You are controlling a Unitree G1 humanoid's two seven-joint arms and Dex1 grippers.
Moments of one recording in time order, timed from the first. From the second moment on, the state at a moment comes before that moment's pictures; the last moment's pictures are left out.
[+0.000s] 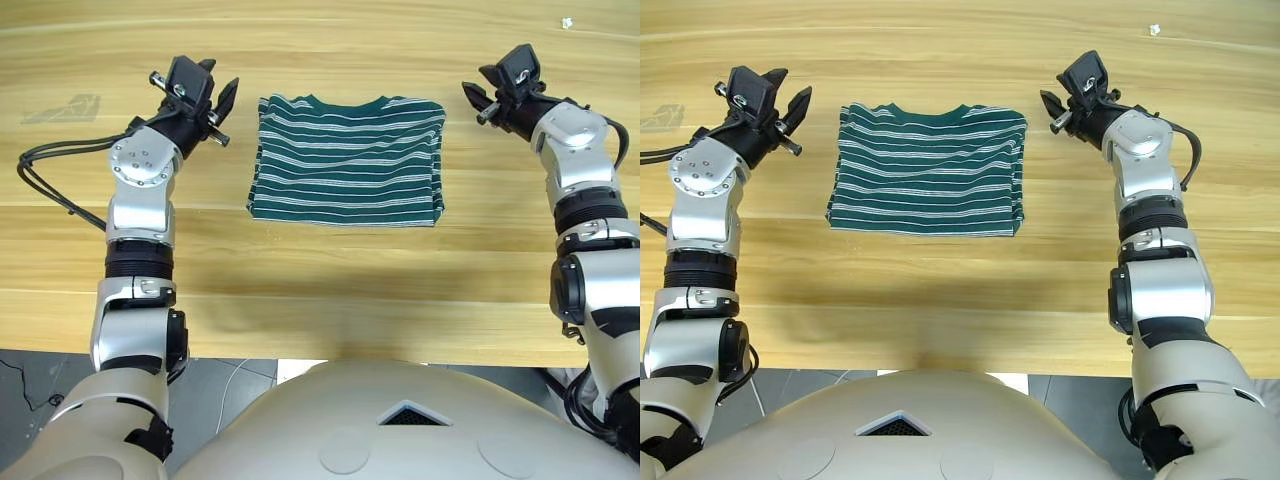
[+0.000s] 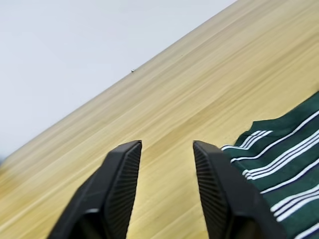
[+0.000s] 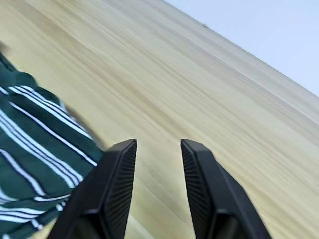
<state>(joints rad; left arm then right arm) -0.38 0.48 0.00 0.49 0.00 -0.14 -0.48 -0.71 -0.42 0.10 1.03 -0.02 -0.23 0.57</state>
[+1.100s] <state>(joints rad) -0.14 0.47 0.03 0.14 0.00 -0.13 -0.49 -0.65 -0.77 0.56 0.99 -0.58 -0.65 0.39</state>
